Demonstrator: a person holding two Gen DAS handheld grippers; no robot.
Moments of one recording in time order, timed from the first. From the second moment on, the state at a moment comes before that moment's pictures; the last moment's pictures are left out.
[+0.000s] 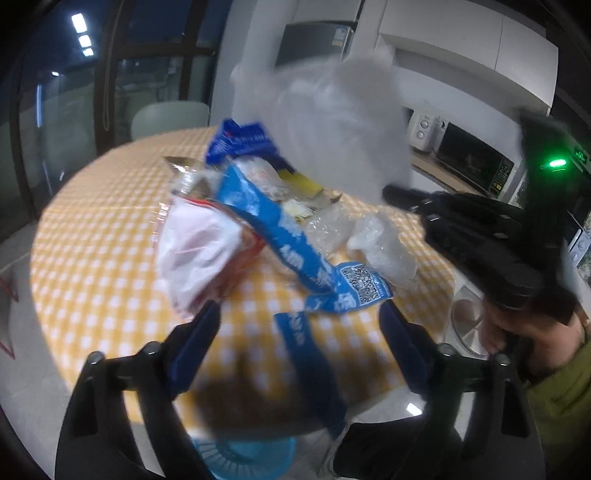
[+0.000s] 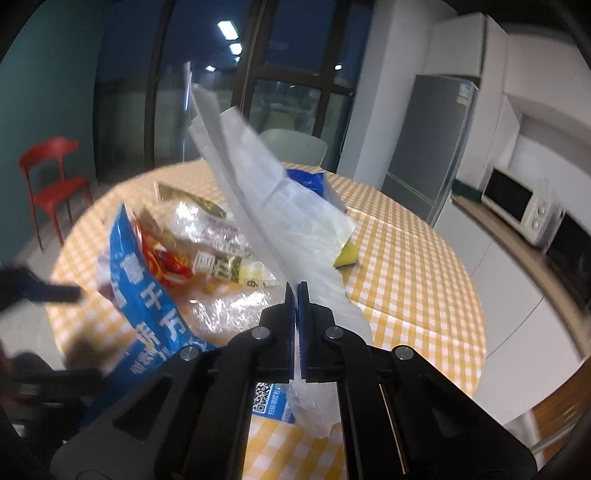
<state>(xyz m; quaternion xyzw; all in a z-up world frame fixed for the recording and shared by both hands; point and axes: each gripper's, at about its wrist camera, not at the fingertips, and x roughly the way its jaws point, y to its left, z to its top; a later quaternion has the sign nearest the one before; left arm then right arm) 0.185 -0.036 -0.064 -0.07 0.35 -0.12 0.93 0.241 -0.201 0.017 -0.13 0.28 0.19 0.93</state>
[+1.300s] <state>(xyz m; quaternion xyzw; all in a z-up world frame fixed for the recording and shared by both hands) 0.065 -0.007 0.016 -0.08 0.25 -0.11 0.96 0.066 -0.251 0.085 0.00 0.20 0.21 0.96</state>
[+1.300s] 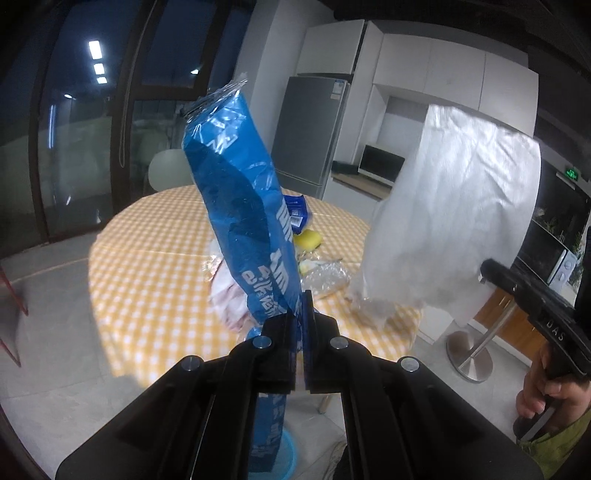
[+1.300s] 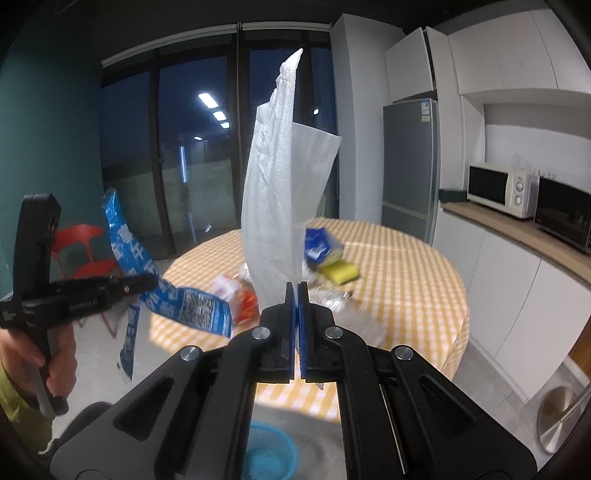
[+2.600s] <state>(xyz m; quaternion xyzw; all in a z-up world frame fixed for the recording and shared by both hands) 0.017 0.028 -0.148 -0.06 0.44 -0.04 0.90 -0.029 -0.204 -0.086 0.00 0.43 0.28 0.86</state>
